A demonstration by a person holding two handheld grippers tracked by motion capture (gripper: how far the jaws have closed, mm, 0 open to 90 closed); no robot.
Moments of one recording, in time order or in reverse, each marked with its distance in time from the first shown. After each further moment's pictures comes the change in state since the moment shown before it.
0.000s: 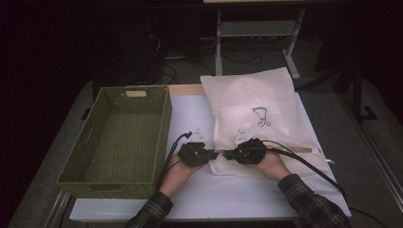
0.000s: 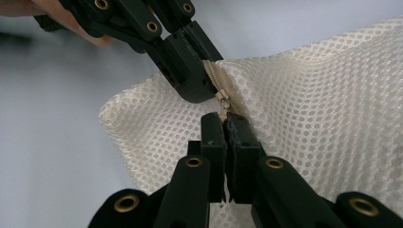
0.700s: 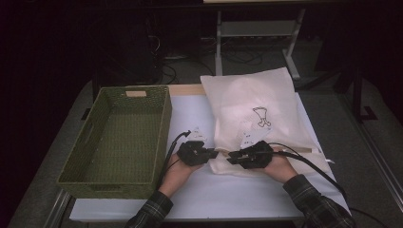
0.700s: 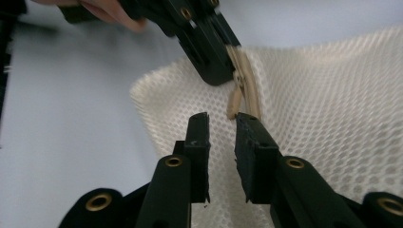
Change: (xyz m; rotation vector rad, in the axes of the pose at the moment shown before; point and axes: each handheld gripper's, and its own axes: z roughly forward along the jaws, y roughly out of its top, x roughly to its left) left arm 0.002 0.001 -0.003 -0.014 -0.016 -0.016; right arm 0.008 -0.005 -0.016 0.011 0.008 -0.033
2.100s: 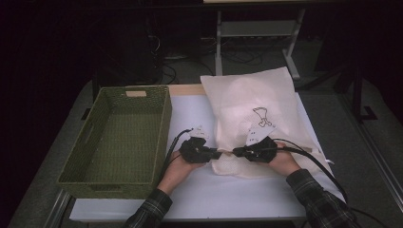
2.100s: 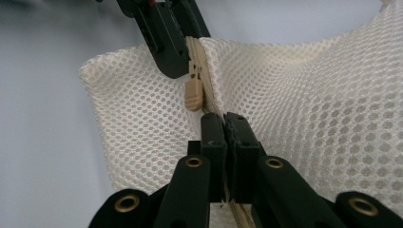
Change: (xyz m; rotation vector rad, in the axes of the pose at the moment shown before) left arm 0.009 0.006 0.008 0.032 -0.101 0.008; right arm -0.022 -0.012 -0.004 -0.025 -0.047 -0.092
